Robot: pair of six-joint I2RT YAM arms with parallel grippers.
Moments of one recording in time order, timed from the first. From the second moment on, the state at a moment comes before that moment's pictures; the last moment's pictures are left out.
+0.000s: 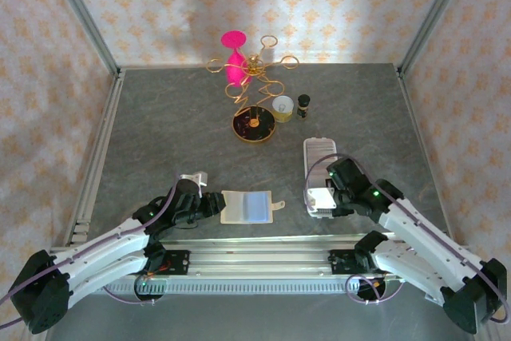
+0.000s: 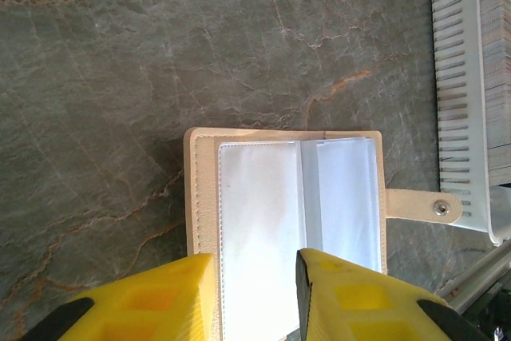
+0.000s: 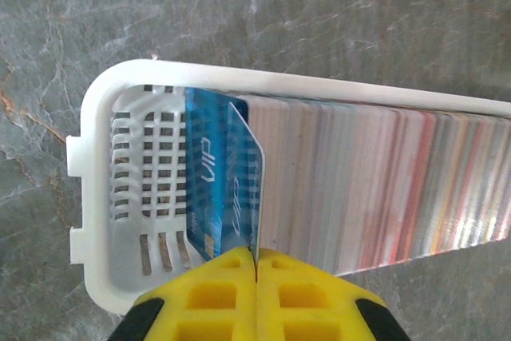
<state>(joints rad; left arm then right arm) -0.68 0.77 0.22 -0.17 0.11 -0.94 0.60 0.80 0.64 -0.93 0.06 -1.11</state>
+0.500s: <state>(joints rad) -0.68 0.77 0.25 -0.17 0.11 -0.95 0.60 0.84 0.91 -0.70 -0.09 -0.49</state>
